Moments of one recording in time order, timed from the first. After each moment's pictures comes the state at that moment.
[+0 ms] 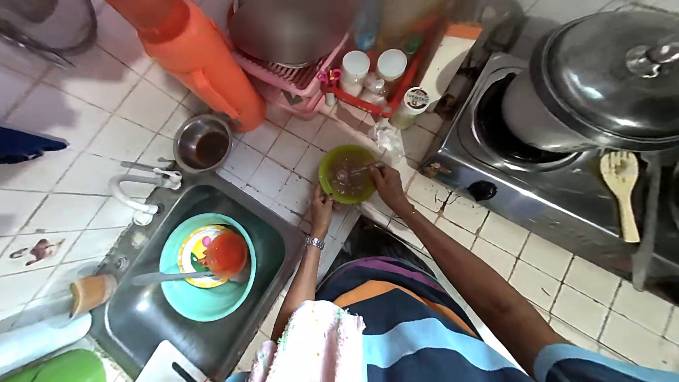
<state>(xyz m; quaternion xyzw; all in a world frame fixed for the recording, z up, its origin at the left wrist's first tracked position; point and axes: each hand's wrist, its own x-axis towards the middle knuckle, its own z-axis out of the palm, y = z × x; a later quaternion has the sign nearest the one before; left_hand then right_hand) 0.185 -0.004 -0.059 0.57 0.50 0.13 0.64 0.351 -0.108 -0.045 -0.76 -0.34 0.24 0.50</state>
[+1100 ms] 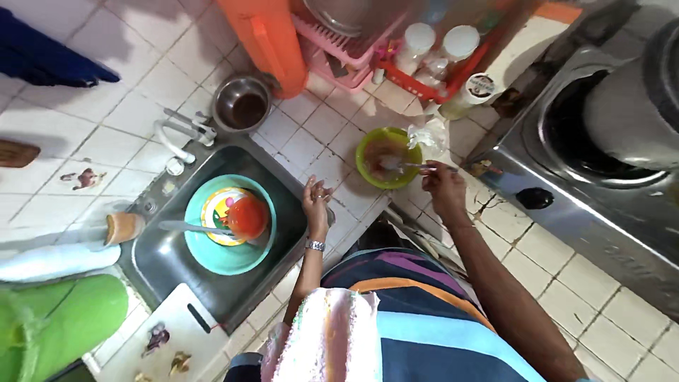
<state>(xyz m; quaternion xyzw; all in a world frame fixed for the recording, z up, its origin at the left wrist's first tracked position) 0.093 0.001 -0.052 0.41 0.54 0.35 0.65 0.338 -0.142 -0.042 -0.68 -0.06 0.32 0.65</state>
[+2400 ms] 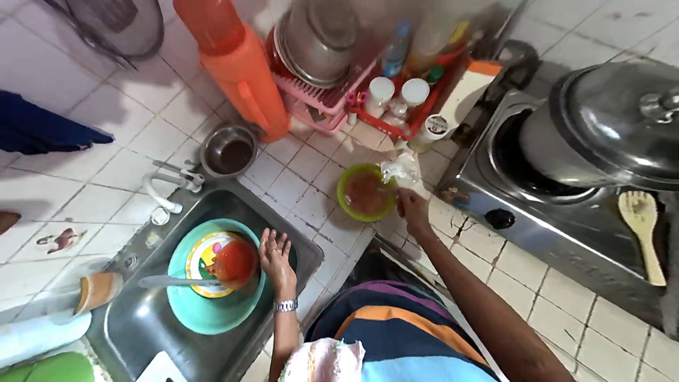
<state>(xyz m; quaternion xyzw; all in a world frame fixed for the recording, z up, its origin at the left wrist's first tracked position) 0.049 0.014 -0.018 0.33 0.58 0.46 0.59 0.351 -0.118 -0.052 -0.77 -0.10 0.29 0.55</state>
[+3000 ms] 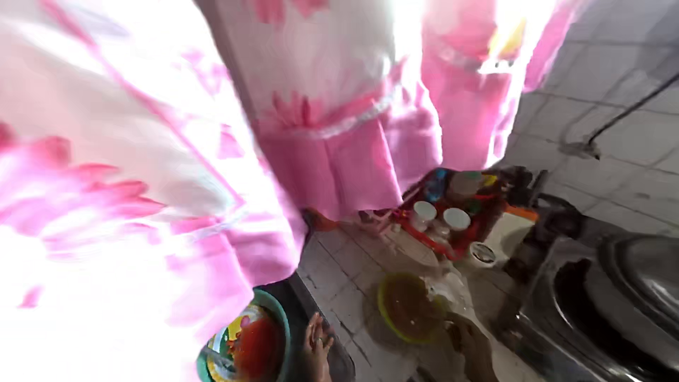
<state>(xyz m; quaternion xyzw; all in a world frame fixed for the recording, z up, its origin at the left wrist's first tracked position) 0.059 0.007 -0.014 0.33 0.56 0.44 0.62 0.348 -0.121 -0.053 -0.76 -0.10 0.27 0.58</state>
